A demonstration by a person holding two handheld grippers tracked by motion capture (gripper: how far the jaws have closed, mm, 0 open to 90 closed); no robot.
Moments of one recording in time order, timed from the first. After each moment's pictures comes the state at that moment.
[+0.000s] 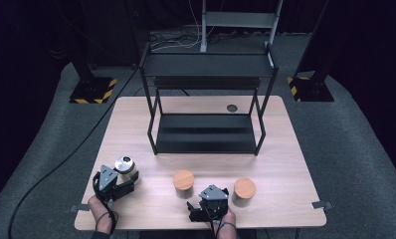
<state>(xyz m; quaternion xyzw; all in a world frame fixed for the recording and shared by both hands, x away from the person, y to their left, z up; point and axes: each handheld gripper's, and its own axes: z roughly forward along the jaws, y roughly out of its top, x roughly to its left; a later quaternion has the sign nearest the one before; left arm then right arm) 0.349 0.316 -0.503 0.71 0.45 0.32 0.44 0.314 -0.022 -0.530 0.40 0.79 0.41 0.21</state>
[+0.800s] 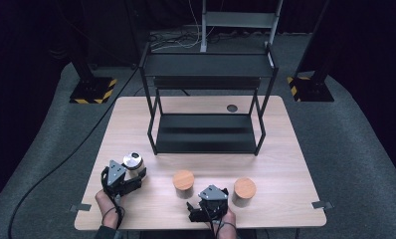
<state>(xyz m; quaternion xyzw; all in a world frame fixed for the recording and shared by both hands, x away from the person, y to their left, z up) 0.361 0.295 -0.497 0.72 0.43 0.31 0.45 0.313 -0.021 -0.531 0.40 0.80 0.40 0.21</state>
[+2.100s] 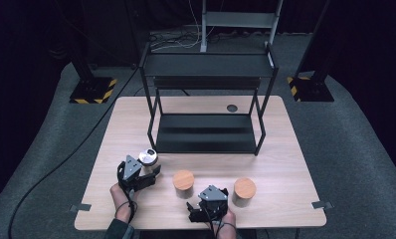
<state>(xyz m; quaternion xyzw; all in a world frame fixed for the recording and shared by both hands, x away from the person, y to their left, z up) 0.379 0.257 -0.497 0.74 0.40 0.29 0.46 0.312 -0.020 -0.531 0.39 0.80 0.41 0.21</state>
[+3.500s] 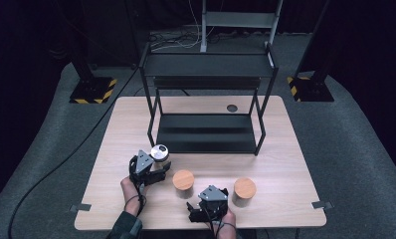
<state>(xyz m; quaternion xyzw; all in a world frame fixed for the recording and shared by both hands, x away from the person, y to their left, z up) 0.398 0.230 -0.496 0.75 0.38 0.28 0.46 0.312 -0.021 -0.531 0.39 0.80 0.41 0.21</state>
